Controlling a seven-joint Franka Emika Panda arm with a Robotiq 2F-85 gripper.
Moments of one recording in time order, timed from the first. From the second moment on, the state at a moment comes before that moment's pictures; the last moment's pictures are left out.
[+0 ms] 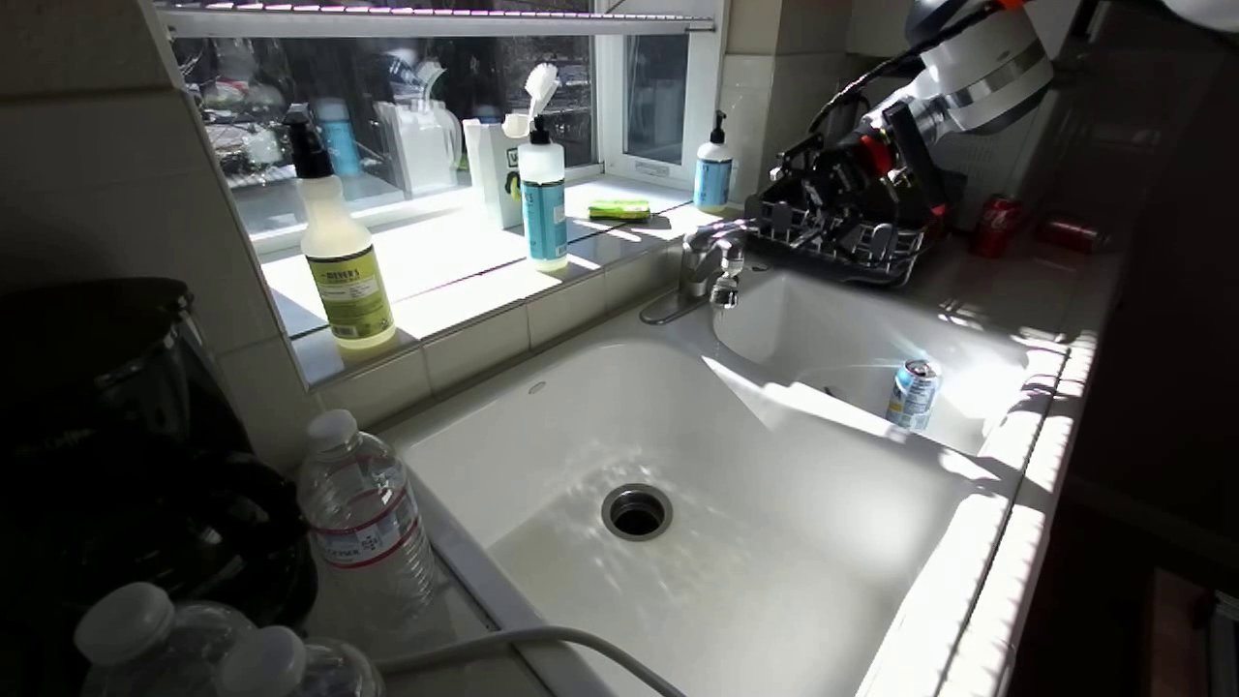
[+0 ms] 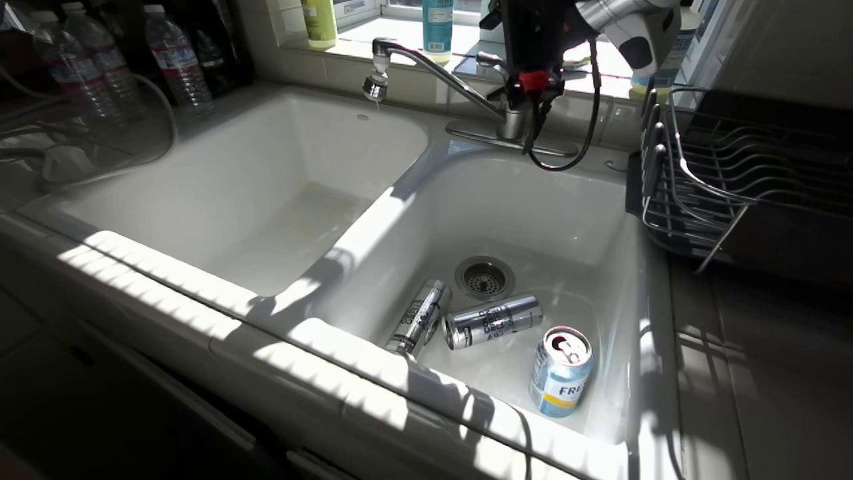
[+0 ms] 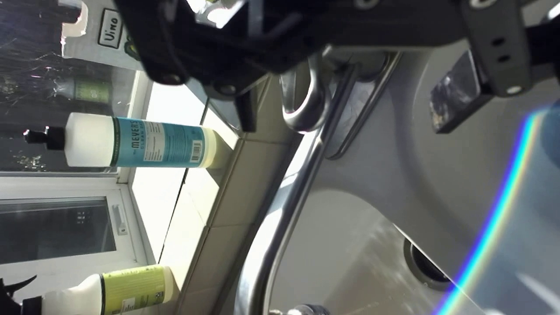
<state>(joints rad) -0.33 0.31 -0.22 -1.70 1.05 1.83 -0.17</state>
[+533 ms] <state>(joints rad) -0.25 0.12 -0.20 -1.75 0.74 1.83 -0.16</state>
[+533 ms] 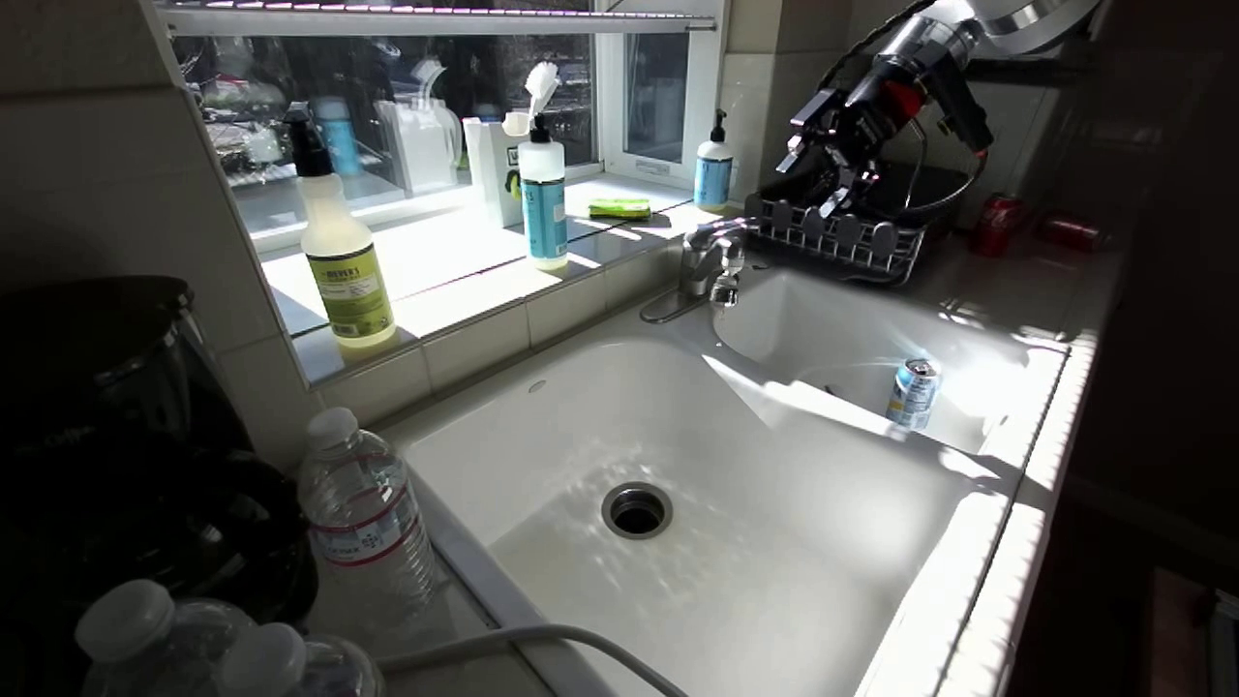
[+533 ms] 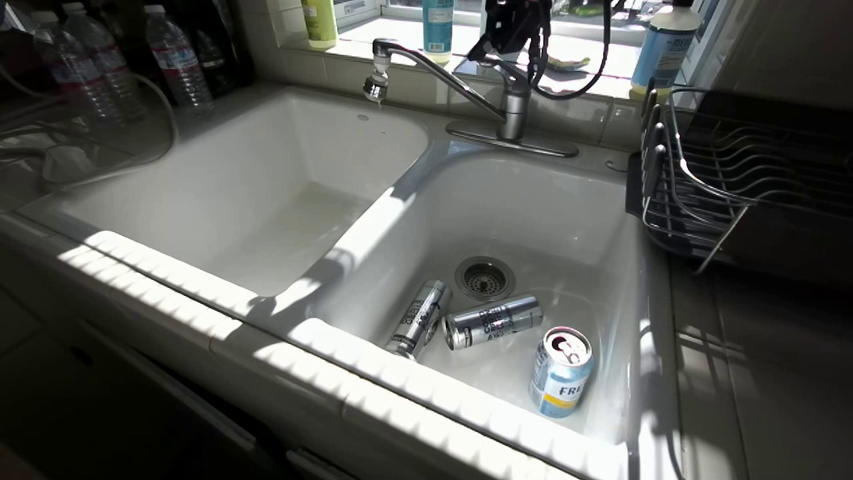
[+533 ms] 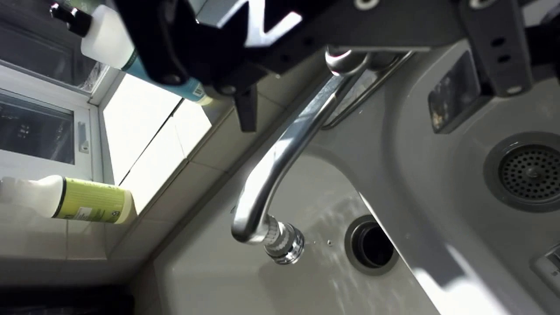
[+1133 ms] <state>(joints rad) -0.16 -0.14 -0.14 -1.96 0.41 2.04 -0.18</state>
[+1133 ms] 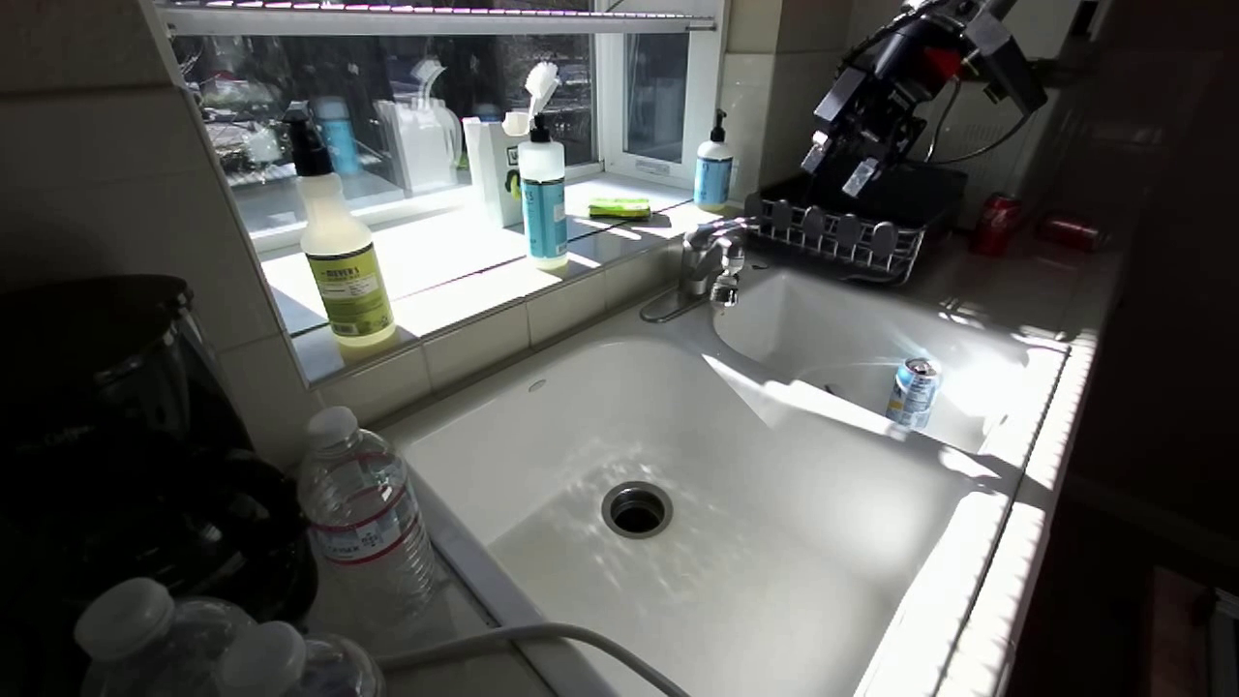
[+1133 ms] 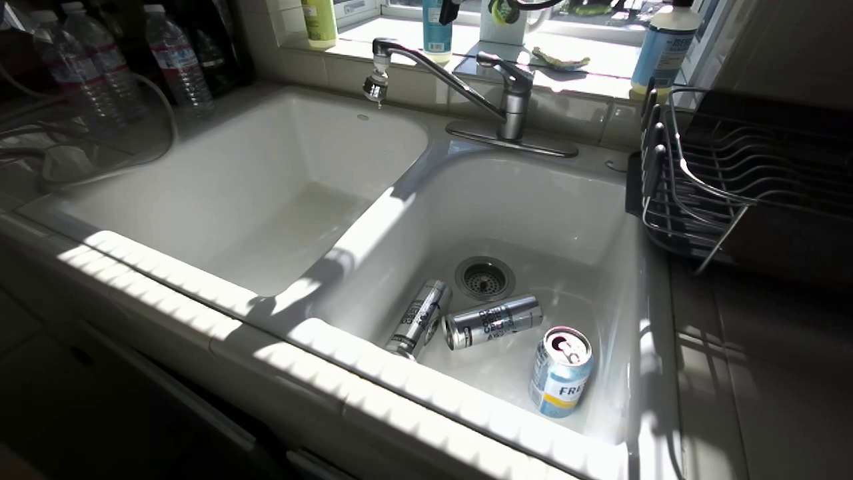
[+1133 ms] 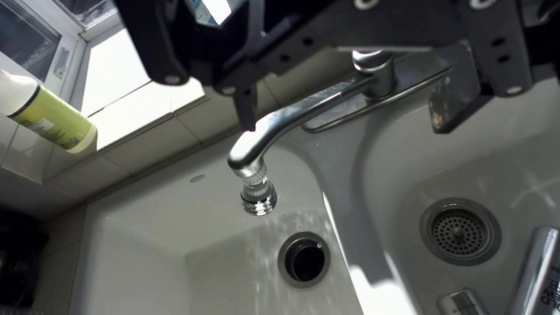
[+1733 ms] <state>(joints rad) -0.12 -0.33 -0.11 -2.13 0.33 2.10 -0.15</state>
